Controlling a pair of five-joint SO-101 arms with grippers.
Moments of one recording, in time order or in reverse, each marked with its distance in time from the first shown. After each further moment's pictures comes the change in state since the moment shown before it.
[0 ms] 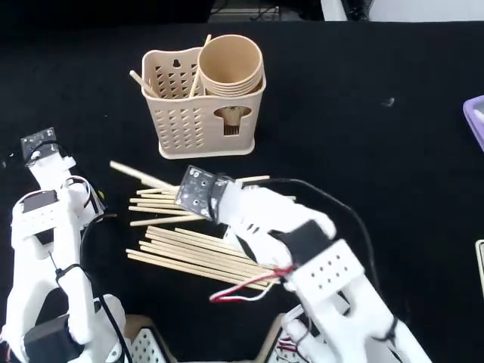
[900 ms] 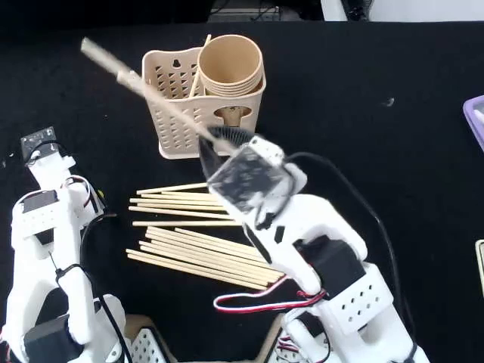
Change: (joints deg) left arm 0.0 0.0 0.0 -0.5 0.0; right arm 0.0 -8.4 -7.4 -30.3 -14.0
